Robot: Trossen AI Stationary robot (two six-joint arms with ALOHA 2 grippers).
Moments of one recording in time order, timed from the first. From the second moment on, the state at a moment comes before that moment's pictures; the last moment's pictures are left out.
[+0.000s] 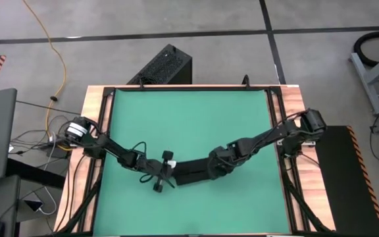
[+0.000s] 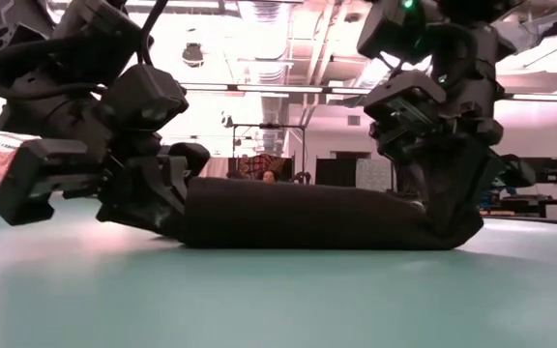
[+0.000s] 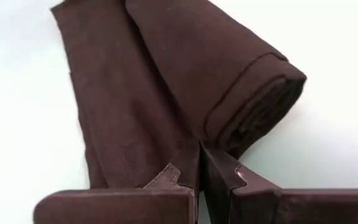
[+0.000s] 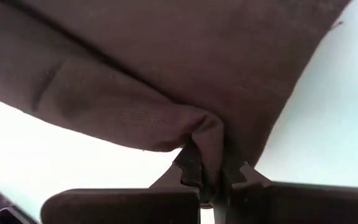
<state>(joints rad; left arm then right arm) -0.33 1.79 0.52 0.62 -0.14 0.10 0.22 1.66 0.91 -0.45 -0.17 1.28</state>
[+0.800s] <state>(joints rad) -0.42 1.52 0.52 0.34 -0.25 0.09 0.06 1.66 0.91 -0.43 -0.36 1.25</state>
